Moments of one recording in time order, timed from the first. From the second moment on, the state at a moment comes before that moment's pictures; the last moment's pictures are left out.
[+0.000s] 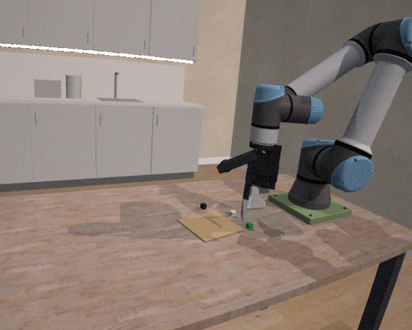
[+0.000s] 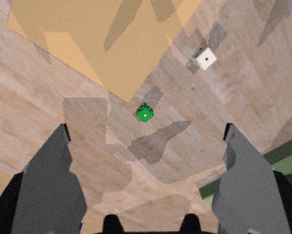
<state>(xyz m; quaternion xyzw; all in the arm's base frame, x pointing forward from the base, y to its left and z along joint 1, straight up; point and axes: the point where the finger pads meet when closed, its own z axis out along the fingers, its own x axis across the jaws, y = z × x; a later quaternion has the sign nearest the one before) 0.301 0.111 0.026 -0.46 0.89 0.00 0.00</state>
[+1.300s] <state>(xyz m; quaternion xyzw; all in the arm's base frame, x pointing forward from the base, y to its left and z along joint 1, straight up) 0.301 0.110 0.138 -0.46 0.89 0.00 0.00</state>
